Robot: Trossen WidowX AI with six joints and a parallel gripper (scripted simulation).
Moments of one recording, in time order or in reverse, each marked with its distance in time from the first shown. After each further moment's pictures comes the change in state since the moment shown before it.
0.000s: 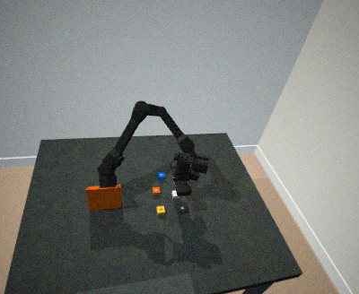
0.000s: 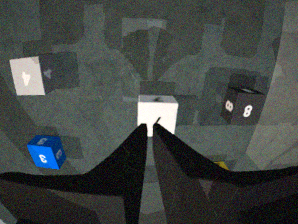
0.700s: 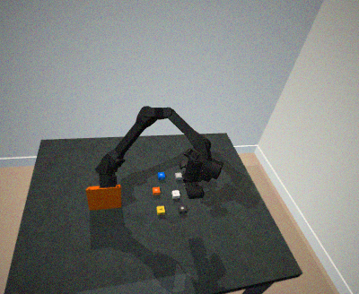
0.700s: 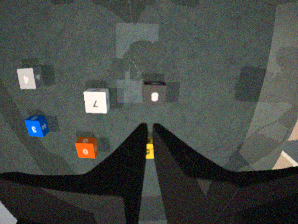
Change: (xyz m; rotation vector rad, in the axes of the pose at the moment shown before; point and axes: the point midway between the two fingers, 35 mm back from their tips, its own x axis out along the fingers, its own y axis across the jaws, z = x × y) arm -0.088 -0.079 0.016 -0.008 -0.020 -0.017
